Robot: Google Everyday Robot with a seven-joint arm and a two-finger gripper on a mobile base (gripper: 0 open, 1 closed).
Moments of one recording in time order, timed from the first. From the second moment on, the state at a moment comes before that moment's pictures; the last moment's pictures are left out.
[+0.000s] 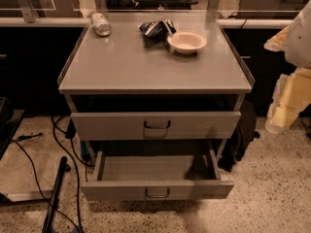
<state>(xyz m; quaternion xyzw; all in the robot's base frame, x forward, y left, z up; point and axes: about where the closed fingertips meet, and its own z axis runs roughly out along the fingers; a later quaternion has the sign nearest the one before) 0.438 -0.217 0.976 -0.60 0.78 -0.03 0.16</state>
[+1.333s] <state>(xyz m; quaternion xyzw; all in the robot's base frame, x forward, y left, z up) 0.433 -0.213 0.935 -0.58 0.79 -0.01 0.18</state>
